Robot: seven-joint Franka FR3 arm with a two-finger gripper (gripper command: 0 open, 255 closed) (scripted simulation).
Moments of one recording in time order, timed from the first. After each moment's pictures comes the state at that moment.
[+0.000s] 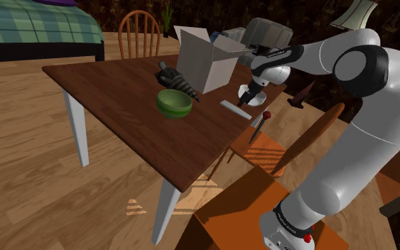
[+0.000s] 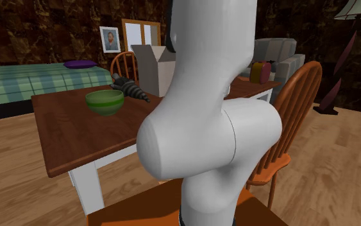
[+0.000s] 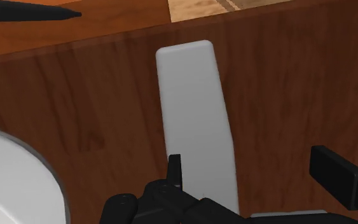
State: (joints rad) arm -0.11 0.12 -0.45 -2.07 0.22 2.28 -0.80
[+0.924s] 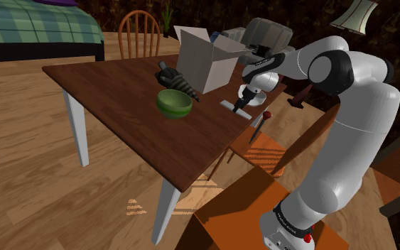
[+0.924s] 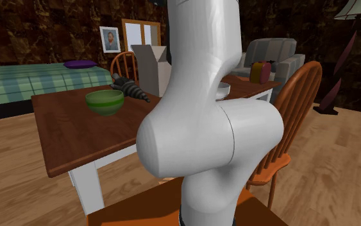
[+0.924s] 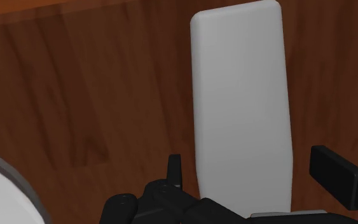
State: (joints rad) arm -0.15 0.31 -0.42 -1.99 0.34 2.35 -0.90
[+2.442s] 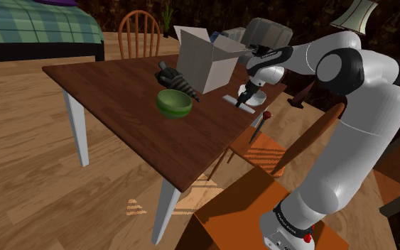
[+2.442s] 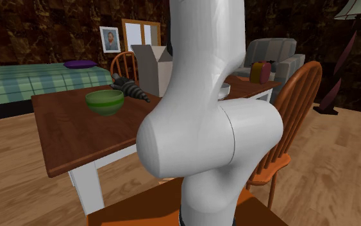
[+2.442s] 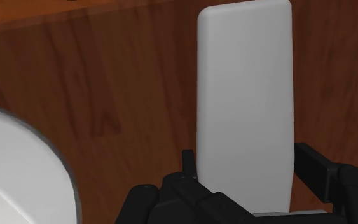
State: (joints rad) arm -0.14 0.25 -0.44 -1.96 0.29 2.27 -0.86
